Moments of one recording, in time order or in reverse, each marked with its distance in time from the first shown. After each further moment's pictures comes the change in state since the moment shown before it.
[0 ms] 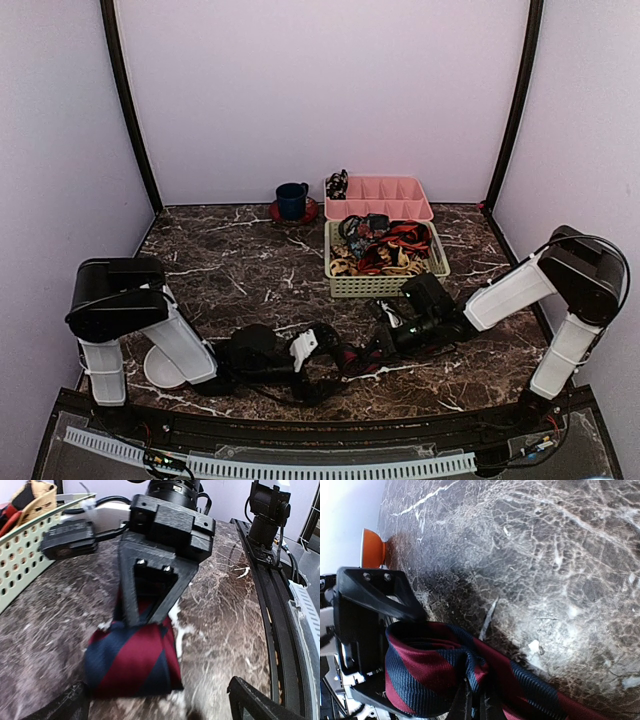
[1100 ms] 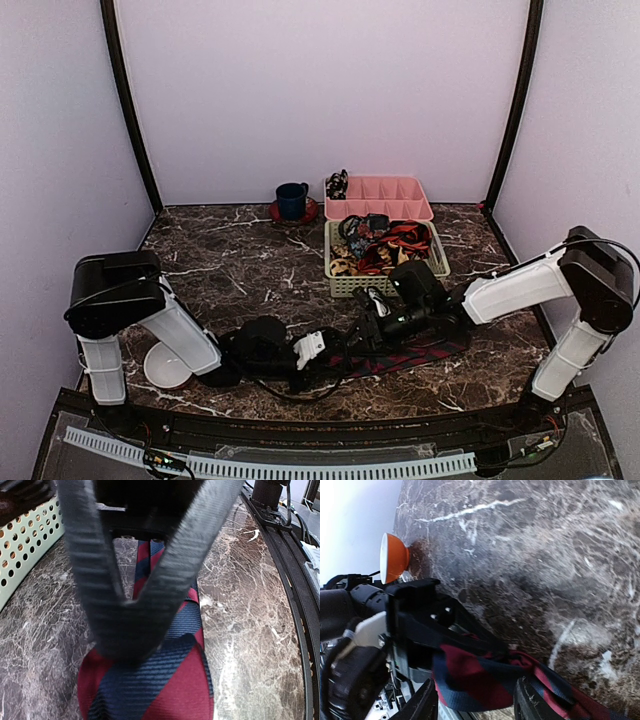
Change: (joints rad) left arm 0.035 0.006 0.070 -0.206 0.050 0.175; right arm 0.085 -0.076 0.104 -0.096 0.037 0.123
